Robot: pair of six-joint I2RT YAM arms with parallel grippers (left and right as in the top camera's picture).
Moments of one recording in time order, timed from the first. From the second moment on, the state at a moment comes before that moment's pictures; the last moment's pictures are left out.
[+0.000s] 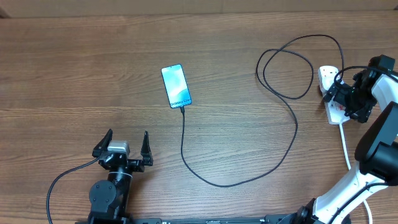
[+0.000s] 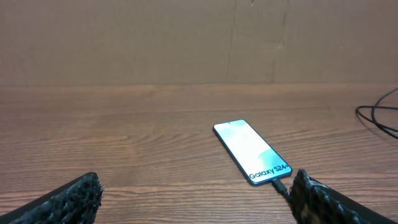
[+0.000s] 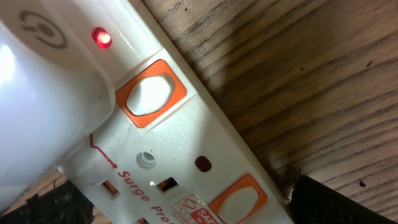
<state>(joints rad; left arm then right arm) -0.12 0.02 0.01 -0.08 -0.03 -0.04 -0.48 2.07 1.46 -0.83 -0.08 0.13</state>
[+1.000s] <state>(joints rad) -0.12 0.02 0.01 -0.08 -0.02 -0.04 -0.29 1.22 1.46 -0.72 -0.01 0.21</state>
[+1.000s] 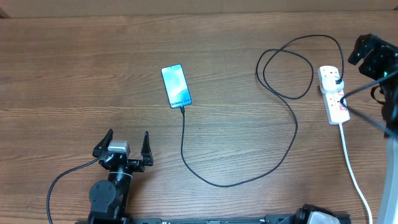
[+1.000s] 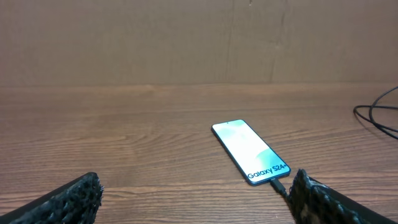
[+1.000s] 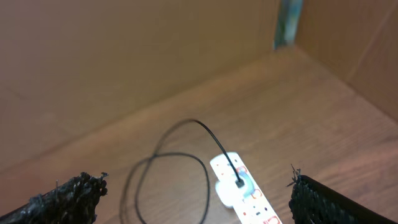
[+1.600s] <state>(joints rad) -0.12 0.02 0.01 -0.08 -0.02 -0.04 -0.11 1.06 1.16 -0.69 0.03 0.21</state>
